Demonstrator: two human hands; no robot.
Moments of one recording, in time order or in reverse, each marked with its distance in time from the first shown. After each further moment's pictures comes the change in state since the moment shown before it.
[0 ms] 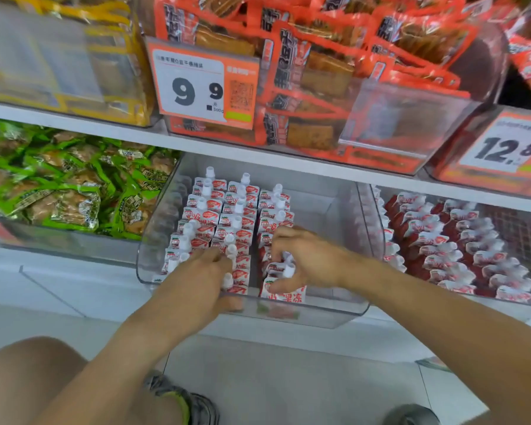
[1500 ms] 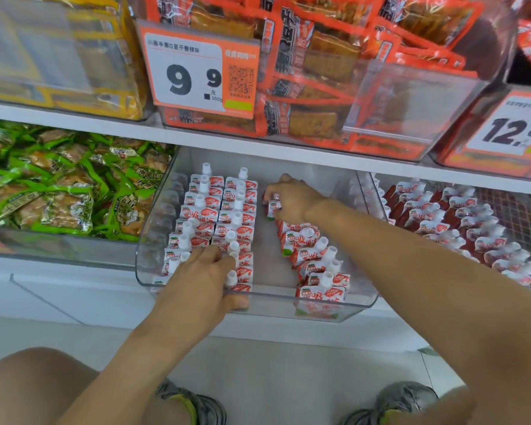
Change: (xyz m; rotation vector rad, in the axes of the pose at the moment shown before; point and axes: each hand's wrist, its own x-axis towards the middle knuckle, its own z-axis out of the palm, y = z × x) left_hand -0.003 0.000 0.010 -0.070 0.102 -0.053; right_hand 0.094 0.050 -0.018 -0.104 0.077 0.392
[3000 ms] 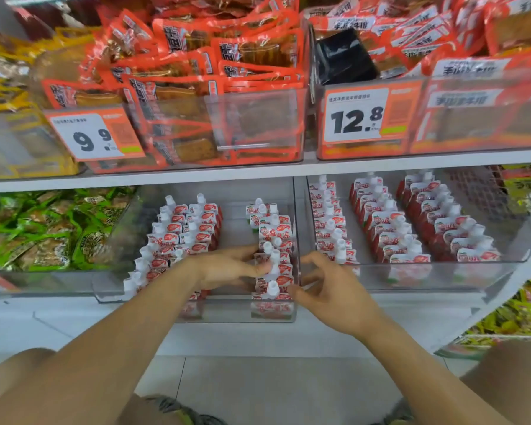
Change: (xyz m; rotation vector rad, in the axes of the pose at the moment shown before) left_hand 0.100 0.090 0.036 -0.760 -0.693 -0.192; right_hand -0.227 0.075 0.057 0.813 0.312 0.039
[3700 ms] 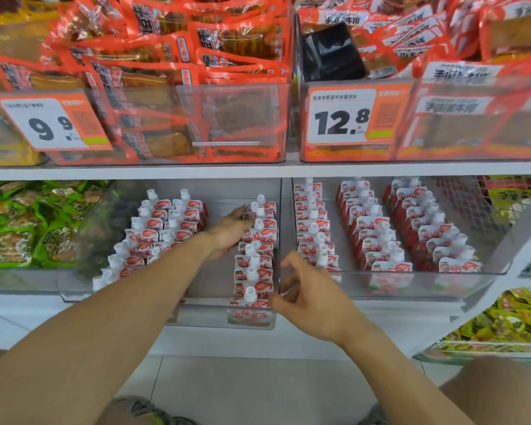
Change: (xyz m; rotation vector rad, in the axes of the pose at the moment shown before) left_hand 0.090 0.018 -0.018 -0.203 0.428 0.039; right_hand 0.005 -0.004 -0.011 -0.071 -0.105 -0.050
